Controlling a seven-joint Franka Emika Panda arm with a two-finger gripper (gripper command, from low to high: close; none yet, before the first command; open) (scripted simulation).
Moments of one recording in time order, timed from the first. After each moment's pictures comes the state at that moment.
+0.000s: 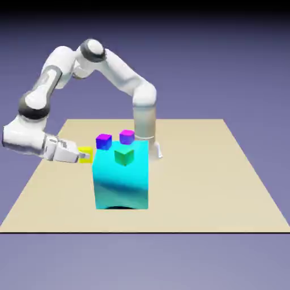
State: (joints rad) arm 1.52 -0.78 -2.01 -1.79 0.11 1.26 -1.73
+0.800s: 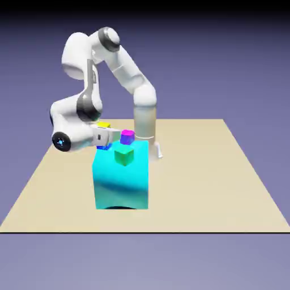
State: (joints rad) arm 1.59 -0.62 -1.95 -1.99 -0.25 0.87 -1.98
